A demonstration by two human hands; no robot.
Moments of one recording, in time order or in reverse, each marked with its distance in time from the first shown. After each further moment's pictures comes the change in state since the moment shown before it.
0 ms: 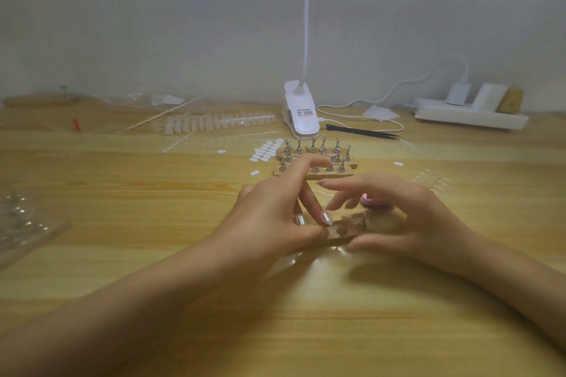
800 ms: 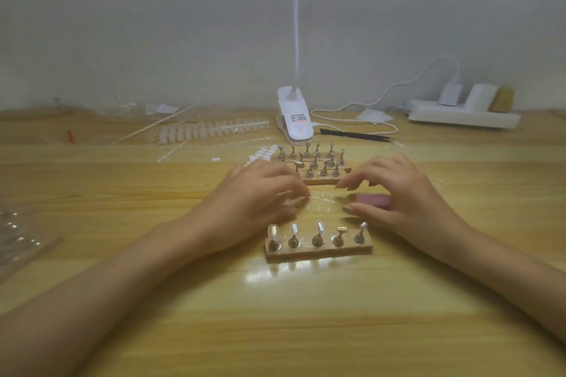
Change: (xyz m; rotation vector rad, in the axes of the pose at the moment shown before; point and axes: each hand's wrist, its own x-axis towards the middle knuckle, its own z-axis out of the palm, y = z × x) left_hand 0.027 -0.046 -0.020 0.418 -0.020 0.280; right_hand 0.006 0.019 -0.004 -0.261 0.097 0.254
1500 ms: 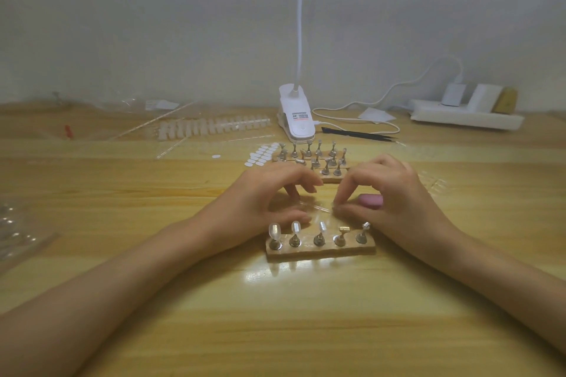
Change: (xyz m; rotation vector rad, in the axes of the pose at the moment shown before) left_hand 0.004 0.006 0.006 -0.294 0.075 0.064; right_hand 0.004 -0.016 0.011 0.080 0.056 -0.005
